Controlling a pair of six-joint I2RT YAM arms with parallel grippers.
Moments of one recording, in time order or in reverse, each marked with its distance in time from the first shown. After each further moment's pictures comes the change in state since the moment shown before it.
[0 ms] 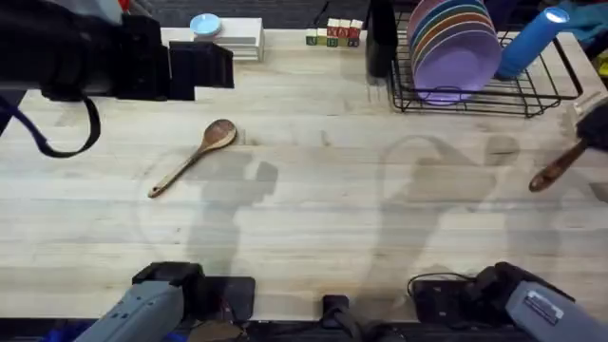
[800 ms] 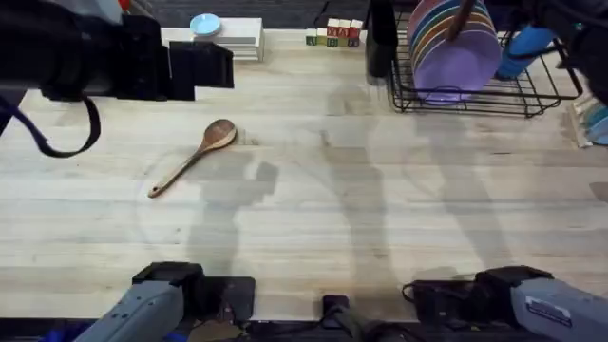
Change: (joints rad) left arm 0.000 0.000 0.000 0.000 0.000 0.000; right arm 0.651 0.165 0.006 0.997 0.000 -0.165
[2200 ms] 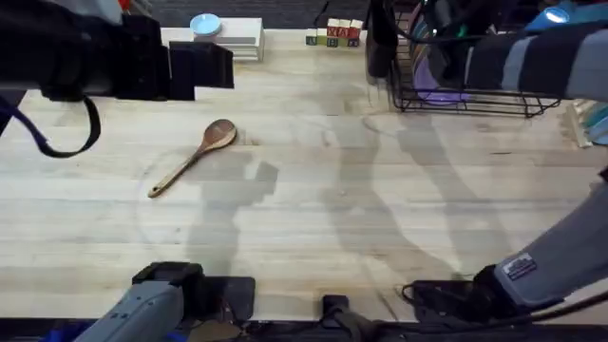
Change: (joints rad) left arm 0.000 0.000 0.000 0.000 0.000 0.000; right arm 0.073 0.656 0.138 0.811 0.000 -0.014
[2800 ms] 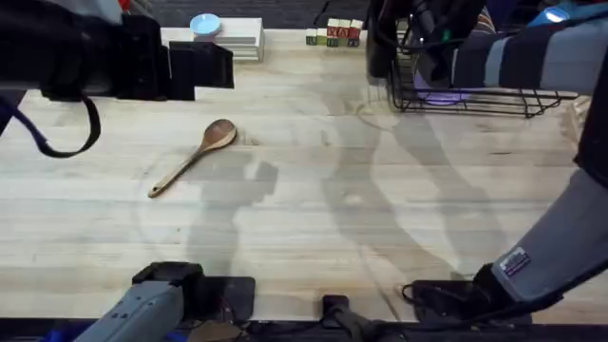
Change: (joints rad) left arm 0.000 0.000 0.000 0.000 0.000 0.000; right arm 0.000 0.091 0.046 -0.100 0.000 -0.055
